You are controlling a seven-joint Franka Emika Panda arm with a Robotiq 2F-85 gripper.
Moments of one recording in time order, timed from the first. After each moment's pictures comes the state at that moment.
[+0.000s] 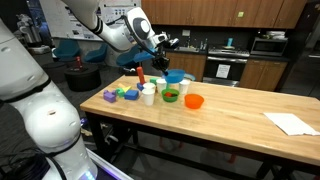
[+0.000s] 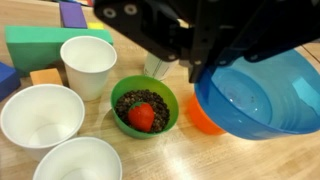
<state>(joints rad) -0.27 -0.28 0.12 -2.38 -0.51 2.40 0.33</state>
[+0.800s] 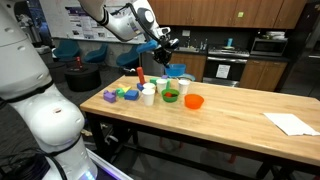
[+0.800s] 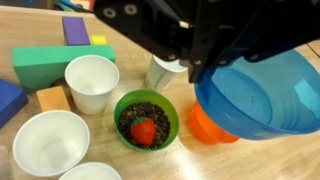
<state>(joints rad) -0.17 -0.19 0.05 -2.19 -0.46 2.24 0.28</state>
